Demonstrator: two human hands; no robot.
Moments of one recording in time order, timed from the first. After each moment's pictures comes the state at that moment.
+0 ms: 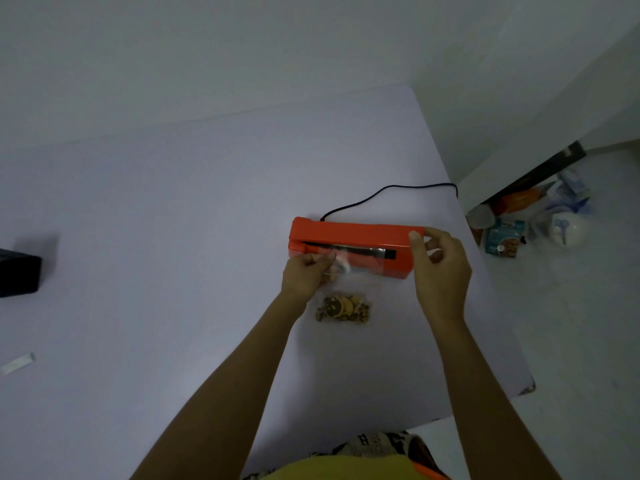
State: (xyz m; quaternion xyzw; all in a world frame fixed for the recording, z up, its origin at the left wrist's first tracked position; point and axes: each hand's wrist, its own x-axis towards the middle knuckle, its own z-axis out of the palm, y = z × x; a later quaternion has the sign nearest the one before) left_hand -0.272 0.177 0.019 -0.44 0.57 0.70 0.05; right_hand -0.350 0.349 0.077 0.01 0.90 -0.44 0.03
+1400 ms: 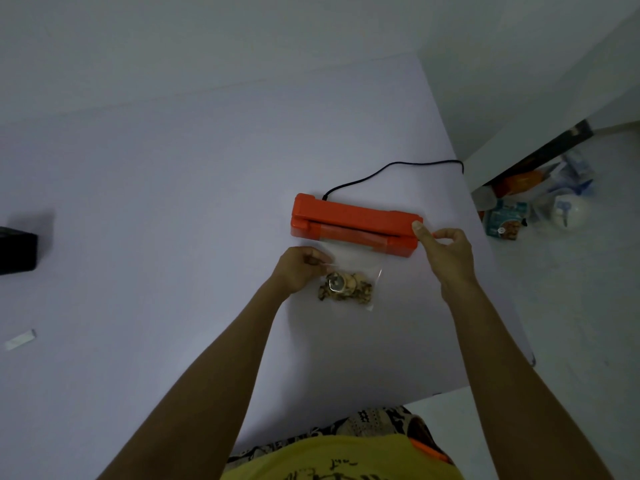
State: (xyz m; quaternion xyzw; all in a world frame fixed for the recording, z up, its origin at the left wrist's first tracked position) left_hand -0.244 0.155 -0.015 -0.32 0.71 0.60 0.17; right_hand -0.364 0.367 0.050 0.19 0.84 -0.46 0.20
